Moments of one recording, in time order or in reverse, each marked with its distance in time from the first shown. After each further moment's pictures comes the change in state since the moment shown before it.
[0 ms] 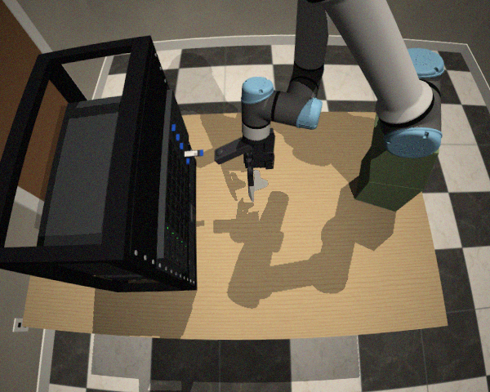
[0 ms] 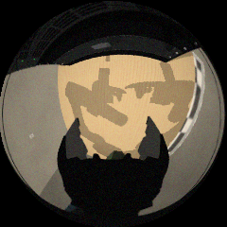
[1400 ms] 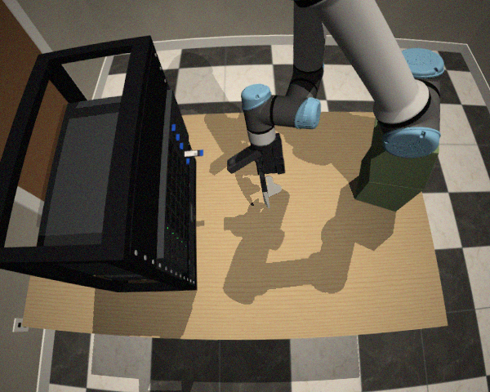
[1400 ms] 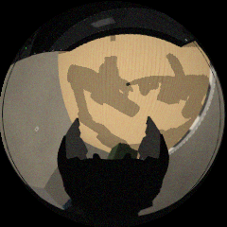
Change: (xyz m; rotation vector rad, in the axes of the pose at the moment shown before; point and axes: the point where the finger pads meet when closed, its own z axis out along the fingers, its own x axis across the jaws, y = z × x) arm -0.016 0.052 0.027 -0.155 -0.098 0.029
